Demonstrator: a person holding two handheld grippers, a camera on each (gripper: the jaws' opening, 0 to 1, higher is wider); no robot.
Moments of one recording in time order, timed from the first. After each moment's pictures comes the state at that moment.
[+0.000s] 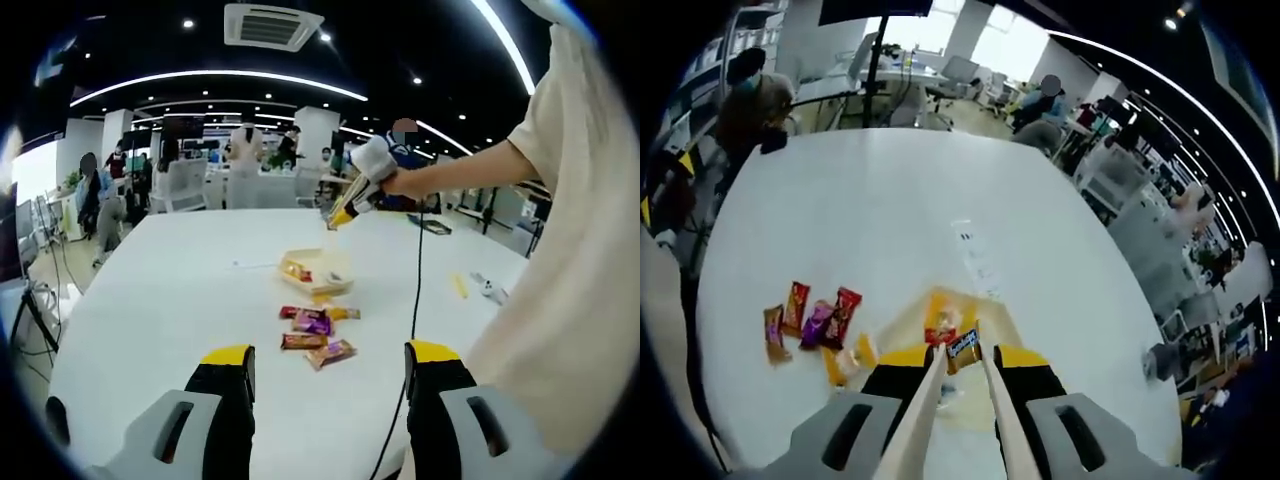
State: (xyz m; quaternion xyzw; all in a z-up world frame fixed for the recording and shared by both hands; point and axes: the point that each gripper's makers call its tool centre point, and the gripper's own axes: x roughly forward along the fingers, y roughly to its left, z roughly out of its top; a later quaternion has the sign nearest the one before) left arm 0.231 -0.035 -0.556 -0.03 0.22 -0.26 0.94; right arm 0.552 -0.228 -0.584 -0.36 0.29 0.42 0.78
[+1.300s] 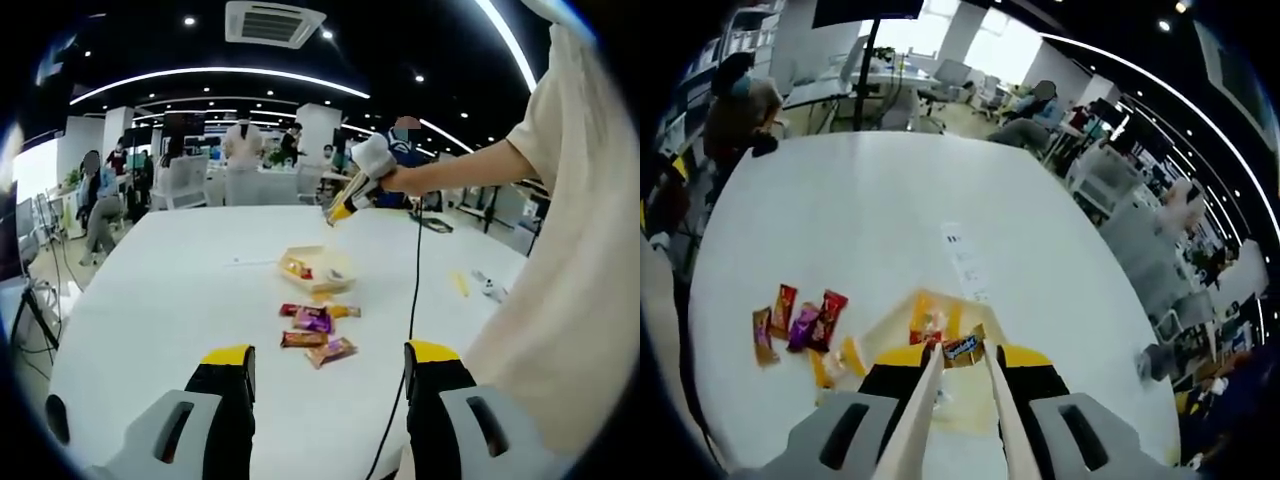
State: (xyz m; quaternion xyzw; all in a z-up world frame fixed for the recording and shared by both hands) left arm 0.232 -0.035 -0.558 -0.03 0.23 -0.26 0.94; right arm 0.562 -0.233 -0.580 -0.36 0.28 0.41 0.79
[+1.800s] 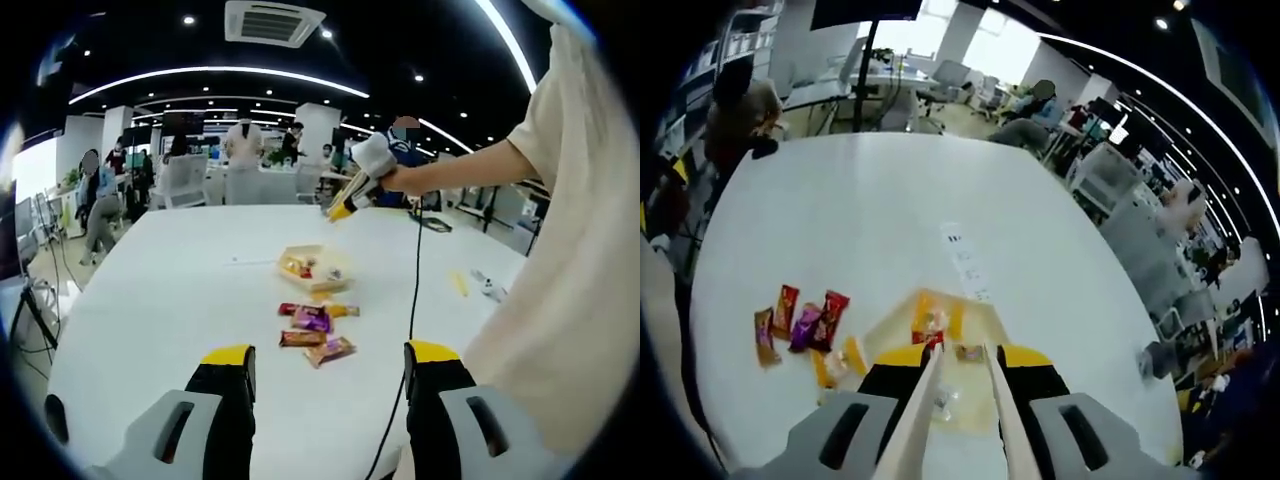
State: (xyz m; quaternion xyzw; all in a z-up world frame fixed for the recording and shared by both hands) left arm 0.232 -0.037 -0.560 -0.03 0.23 -0.26 0.94; right arm 0.559 -0.235 -0.583 -0.35 0.28 0.41 0.79
